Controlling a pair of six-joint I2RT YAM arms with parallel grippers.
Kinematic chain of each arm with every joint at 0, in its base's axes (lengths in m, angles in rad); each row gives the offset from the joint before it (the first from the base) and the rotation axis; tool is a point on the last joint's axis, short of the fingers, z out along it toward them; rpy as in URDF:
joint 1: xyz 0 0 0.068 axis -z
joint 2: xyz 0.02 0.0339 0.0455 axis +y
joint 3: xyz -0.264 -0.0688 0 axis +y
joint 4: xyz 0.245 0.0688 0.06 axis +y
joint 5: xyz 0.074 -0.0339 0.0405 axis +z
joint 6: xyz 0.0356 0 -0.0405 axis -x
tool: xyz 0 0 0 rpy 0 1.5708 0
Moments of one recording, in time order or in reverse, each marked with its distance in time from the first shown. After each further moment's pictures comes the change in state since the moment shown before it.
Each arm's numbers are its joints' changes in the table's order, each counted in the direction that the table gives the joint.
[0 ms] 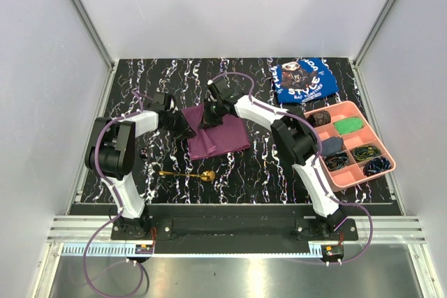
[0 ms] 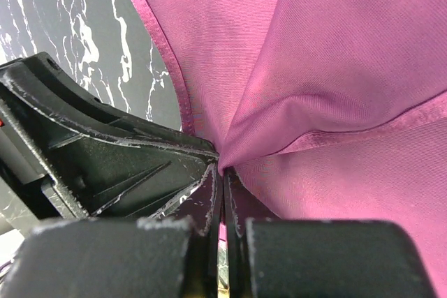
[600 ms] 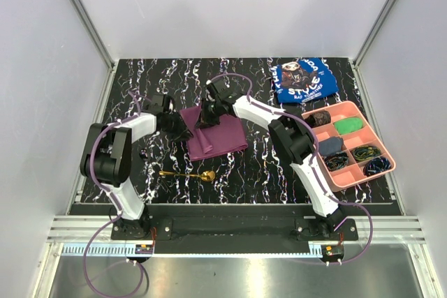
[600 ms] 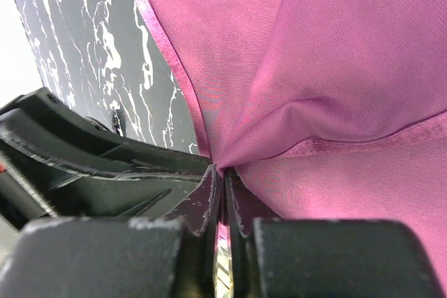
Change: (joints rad) left arm 0.005 -0.079 0.045 0.030 0.068 -0.002; right arm -0.001 0.043 -0.040 -0.031 0.056 -0.059
